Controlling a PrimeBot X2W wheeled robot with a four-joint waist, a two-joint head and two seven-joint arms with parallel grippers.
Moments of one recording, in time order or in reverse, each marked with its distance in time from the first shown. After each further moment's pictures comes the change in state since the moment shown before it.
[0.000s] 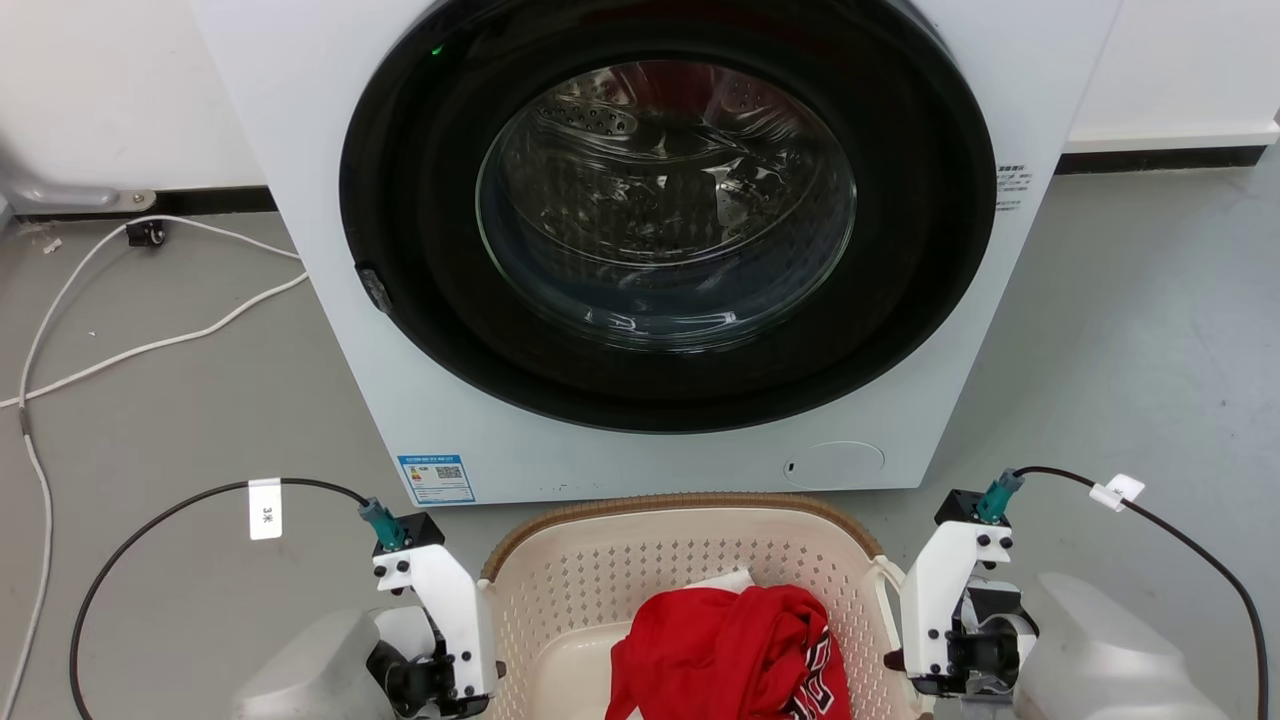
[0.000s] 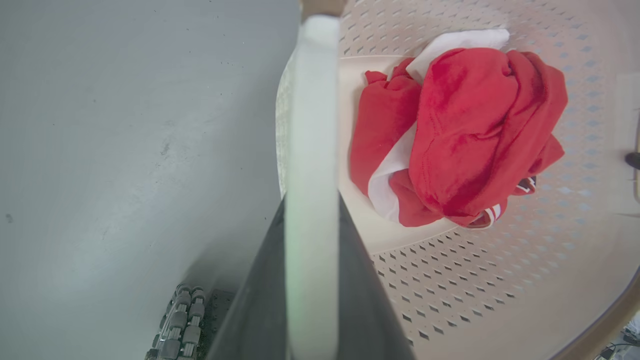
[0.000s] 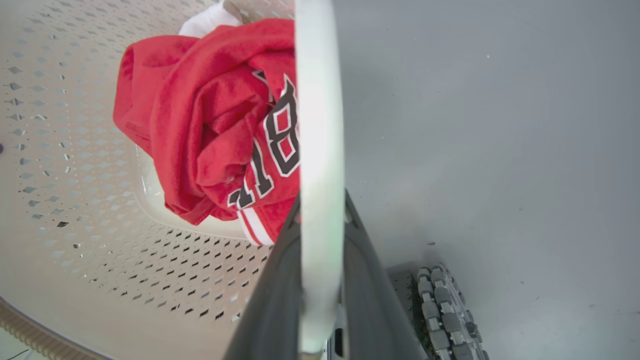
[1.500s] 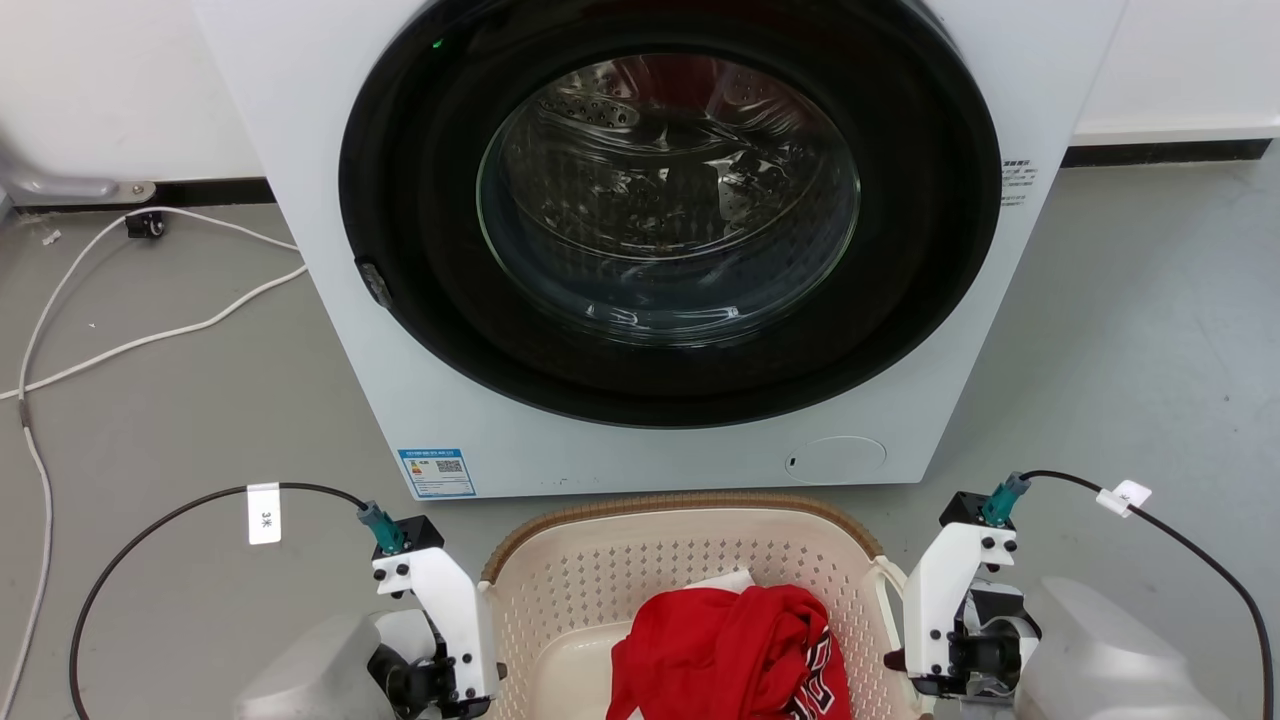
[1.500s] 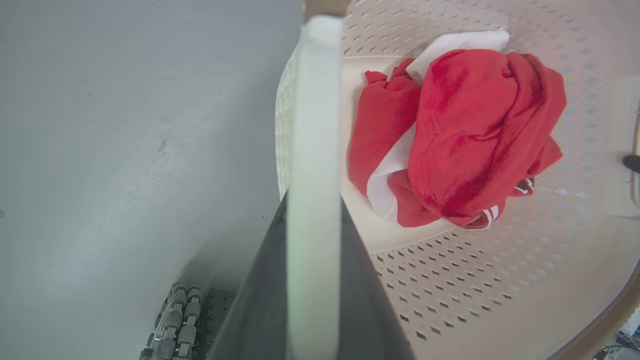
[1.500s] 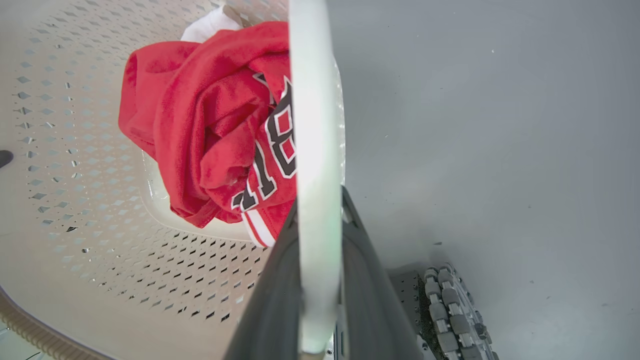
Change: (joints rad) left arm -0.003 -0.002 -0.039 0.011 -0.049 0.000 -0.019; right arm 0.001 0.000 0.010 0.010 0.034 0.000 -0.017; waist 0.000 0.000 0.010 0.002
